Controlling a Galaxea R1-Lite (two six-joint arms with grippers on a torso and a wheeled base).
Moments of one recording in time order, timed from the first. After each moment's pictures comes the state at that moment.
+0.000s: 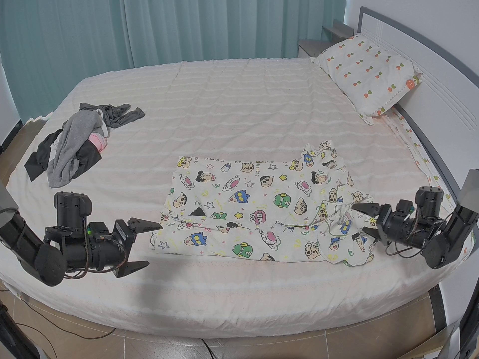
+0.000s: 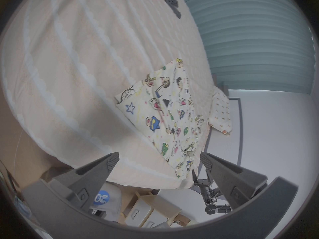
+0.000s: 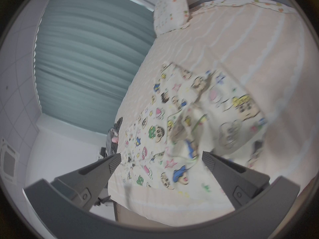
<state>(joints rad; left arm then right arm) -0.10 1.81 -0.45 -0.78 -0.51 -1.10 0.07 2.10 -0.54 -1.16 0.48 0.81</state>
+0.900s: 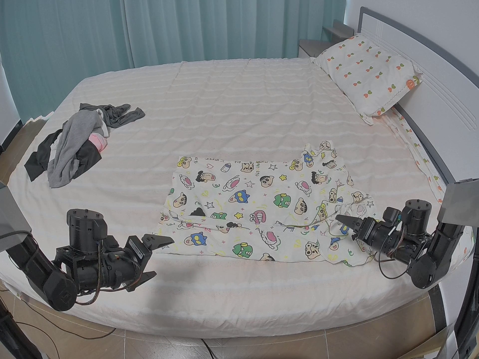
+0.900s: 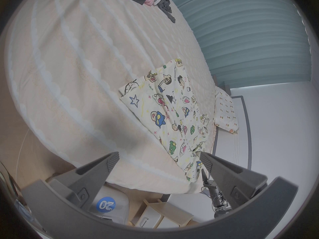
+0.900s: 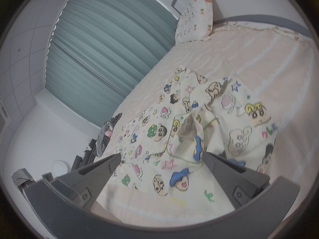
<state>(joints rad) -0.26 1.85 -0.35 -0.92 -0.28 -1.12 0.14 2.19 -0.48 -1.40 0.32 0.64</state>
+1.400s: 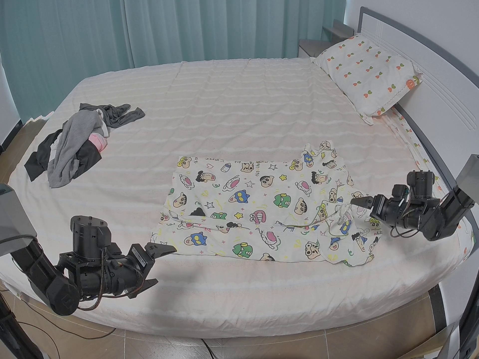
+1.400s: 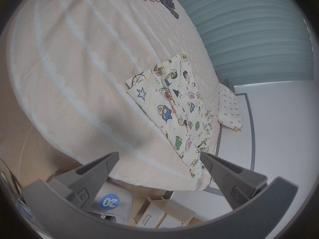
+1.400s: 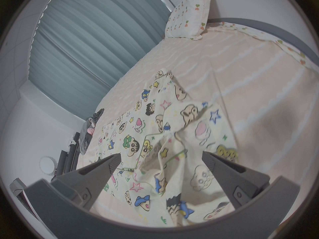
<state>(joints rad) -0.28 1.88 -0.32 -0.94 -0.28 -1.11 -0.03 2.13 -0.88 -0.72 0.42 0.45</state>
